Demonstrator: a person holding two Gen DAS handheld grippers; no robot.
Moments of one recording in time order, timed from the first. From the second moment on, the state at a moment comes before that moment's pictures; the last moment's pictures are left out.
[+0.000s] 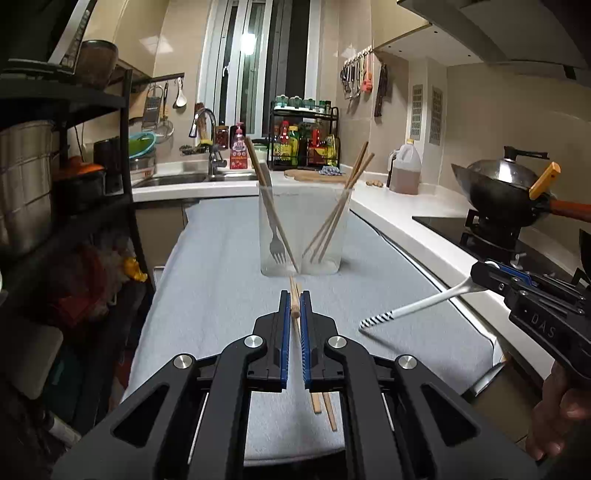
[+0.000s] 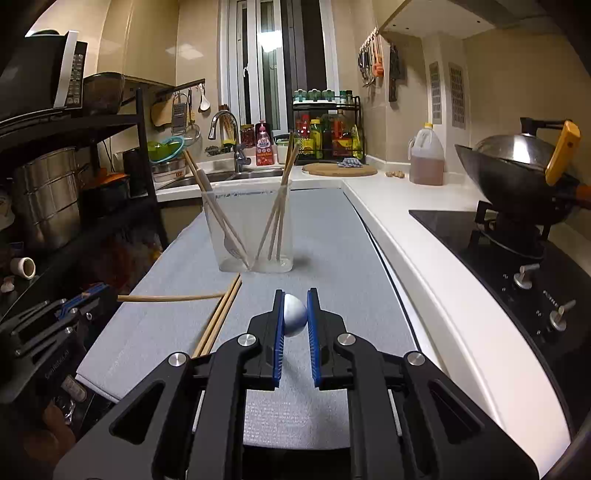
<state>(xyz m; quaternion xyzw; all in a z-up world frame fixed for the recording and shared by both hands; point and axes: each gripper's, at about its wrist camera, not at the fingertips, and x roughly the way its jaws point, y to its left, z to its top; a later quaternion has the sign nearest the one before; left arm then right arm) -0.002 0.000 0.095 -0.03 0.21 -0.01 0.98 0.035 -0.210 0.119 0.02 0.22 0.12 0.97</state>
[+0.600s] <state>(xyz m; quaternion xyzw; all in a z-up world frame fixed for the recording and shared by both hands) 0.079 0.039 0.178 -0.04 0.23 -0.04 0.97 0.098 -0.195 0.188 -0.02 0.22 0.15 0.96</state>
